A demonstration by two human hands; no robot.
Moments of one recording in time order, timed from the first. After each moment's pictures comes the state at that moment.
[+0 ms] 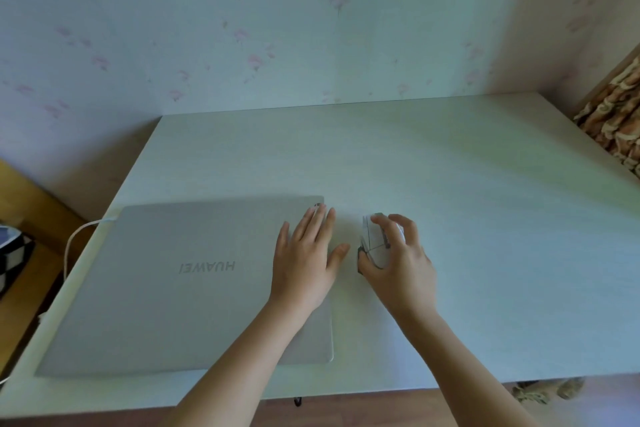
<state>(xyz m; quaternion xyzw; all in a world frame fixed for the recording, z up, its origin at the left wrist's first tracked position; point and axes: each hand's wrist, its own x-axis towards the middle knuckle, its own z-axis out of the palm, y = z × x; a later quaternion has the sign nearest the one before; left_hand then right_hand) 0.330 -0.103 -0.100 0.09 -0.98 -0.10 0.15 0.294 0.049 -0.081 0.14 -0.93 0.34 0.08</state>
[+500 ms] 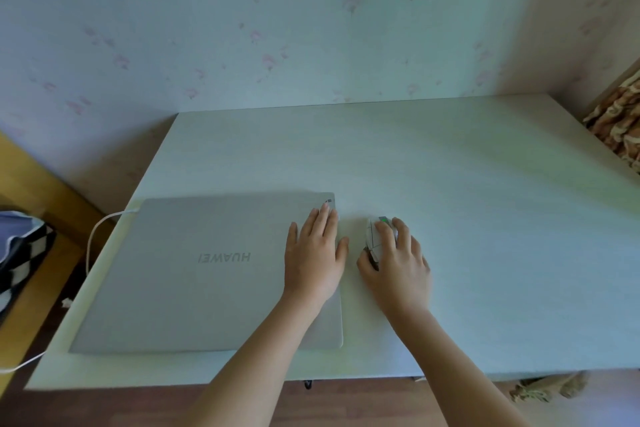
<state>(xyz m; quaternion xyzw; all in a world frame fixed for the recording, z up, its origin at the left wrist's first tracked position) 0.333 -0.099 -0.102 0.13 -0.97 -0.11 0.16 0.302 0.033 -0.103 0.14 -0.95 0.23 0.13</state>
